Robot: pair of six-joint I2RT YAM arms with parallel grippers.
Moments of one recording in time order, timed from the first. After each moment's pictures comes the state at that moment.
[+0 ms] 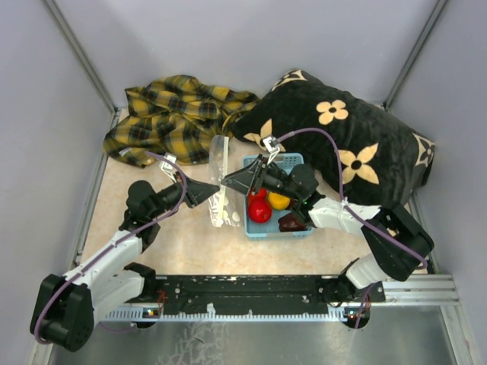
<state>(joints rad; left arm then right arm) -0.36 0.95 0.36 0.64 0.64 -0.76 0.72 1.46 0.67 1.02 -0.53 0.88</state>
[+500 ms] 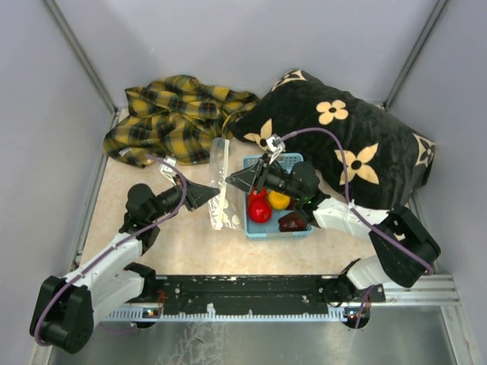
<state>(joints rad) -0.36 0.93 0.33 0.67 0.65 -0.76 0.70 1.40 0.67 0.86 -0.46 0.78</state>
